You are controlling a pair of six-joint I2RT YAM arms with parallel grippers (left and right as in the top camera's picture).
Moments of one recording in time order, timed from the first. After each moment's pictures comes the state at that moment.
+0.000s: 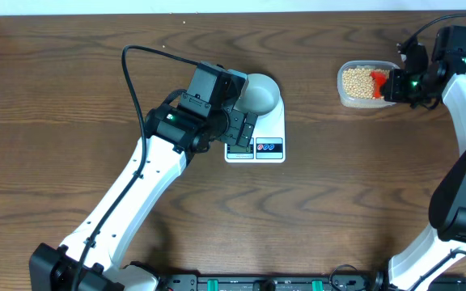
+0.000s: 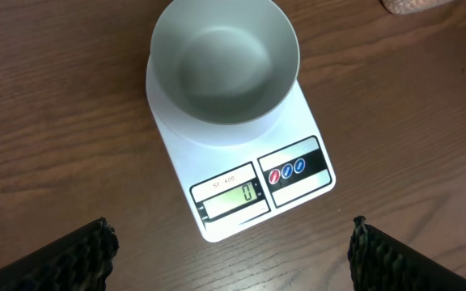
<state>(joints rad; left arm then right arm) -0.47 1.50 1.30 -0.79 0.09 -0.10 -0.21 1.93 1.54 -0.81 -0.39 -0.11</state>
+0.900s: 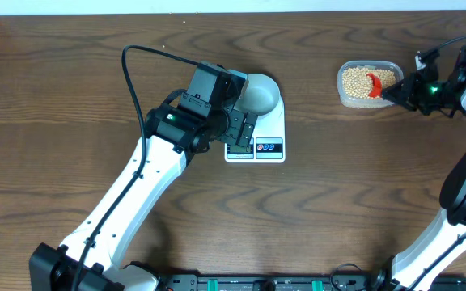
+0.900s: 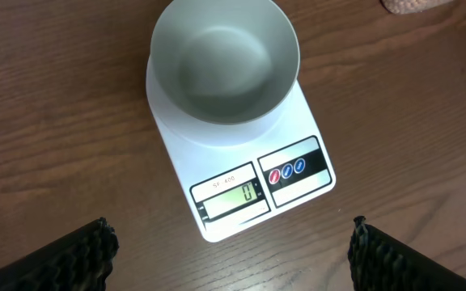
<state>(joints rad) -0.47 1.50 1.30 -0.79 0.09 -0.10 -0.36 2.06 1.54 -0.81 -0.77 0.02</state>
